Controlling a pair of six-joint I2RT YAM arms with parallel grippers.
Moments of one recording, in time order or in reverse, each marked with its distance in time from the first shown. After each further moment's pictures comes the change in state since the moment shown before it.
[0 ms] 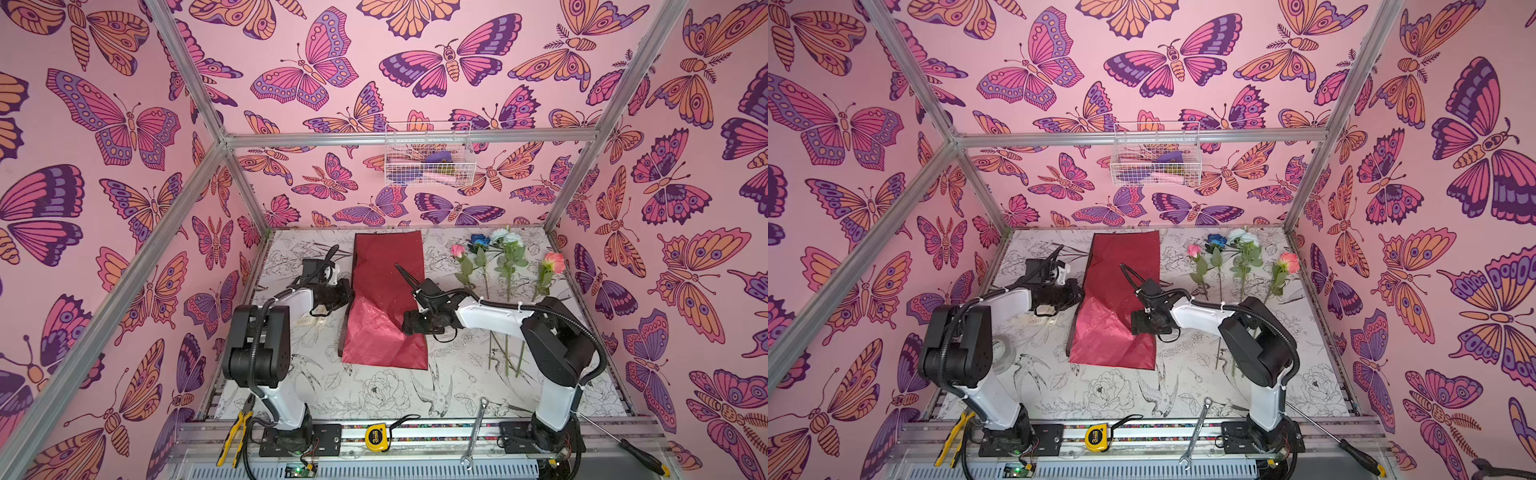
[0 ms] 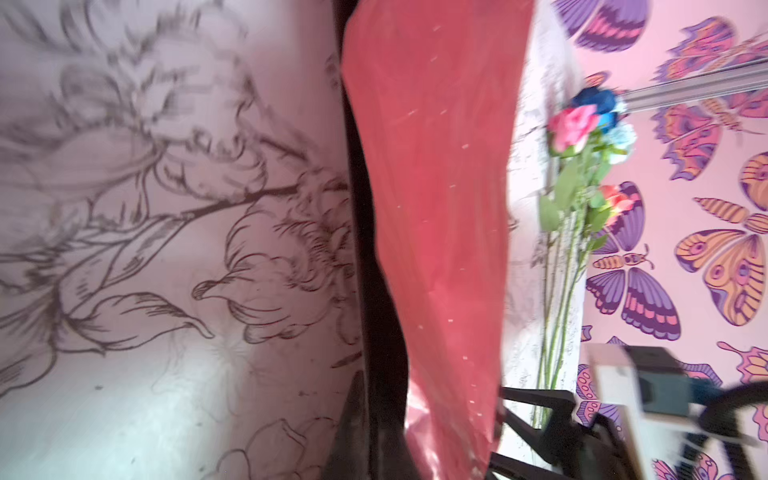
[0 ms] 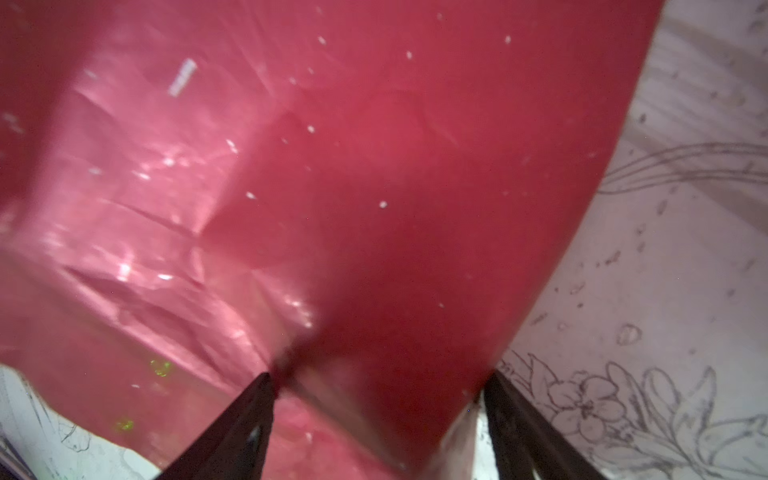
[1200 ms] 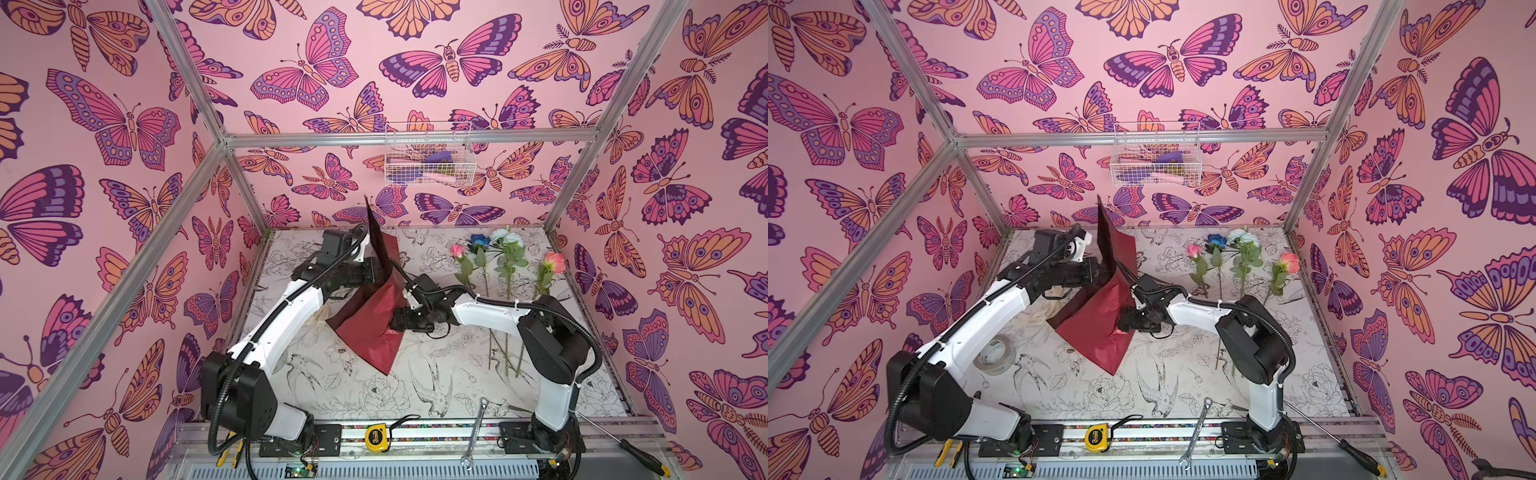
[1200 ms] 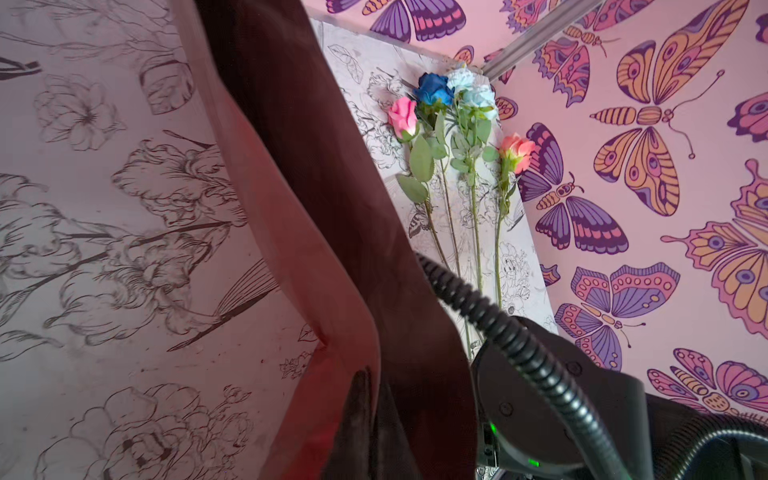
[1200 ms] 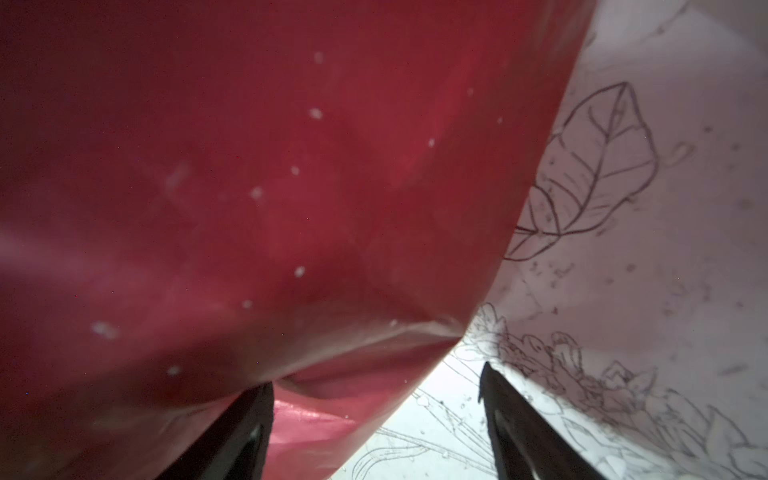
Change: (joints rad) left arm -0.325 -0.224 0.329 -0.371 -0.205 0.039; right arm 0.003 0.029 0.057 0.040 -0.160 0.022
